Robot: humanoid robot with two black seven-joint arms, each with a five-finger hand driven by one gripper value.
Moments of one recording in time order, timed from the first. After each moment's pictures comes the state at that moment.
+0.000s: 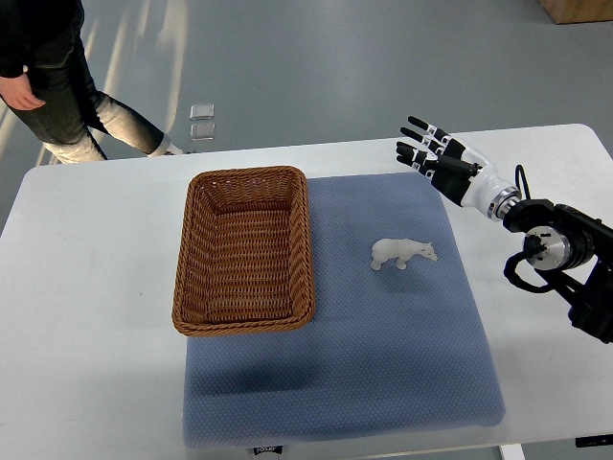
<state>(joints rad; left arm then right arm) 0.07 0.00 -0.16 -0.15 0.04 -0.01 0.09 0.67 -0.31 0.70 0.79 -0.18 0.29 0.20</state>
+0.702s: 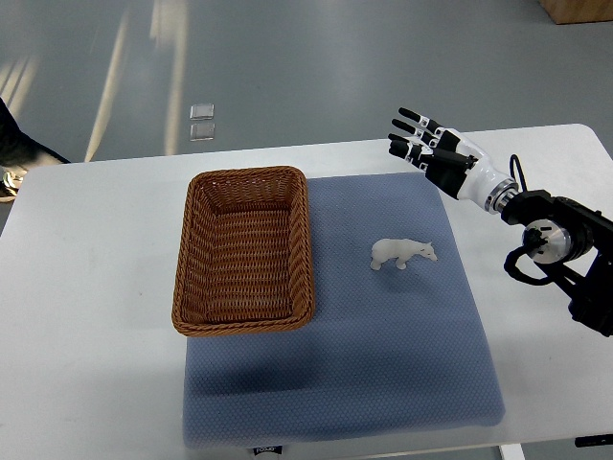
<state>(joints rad) 0.04 0.00 -0.16 -0.16 0.04 -0.01 0.10 0.70 -0.32 0.70 0.81 -0.21 0.32 0.20</state>
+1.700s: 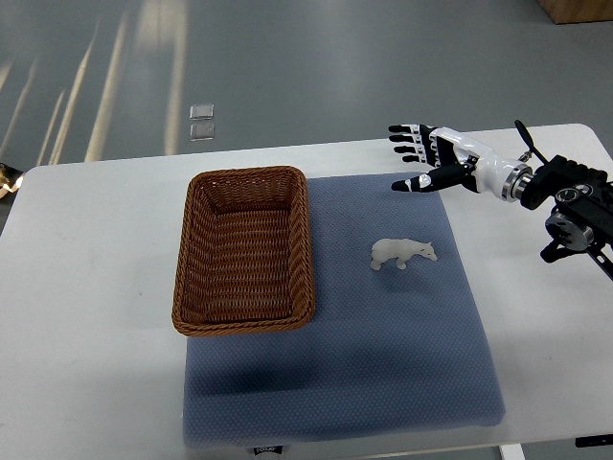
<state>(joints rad) 0.04 0.00 -0.16 -0.16 0.04 -0.01 0.10 0.76 -0.41 0.68 0.82 -0.90 0.36 0.25</state>
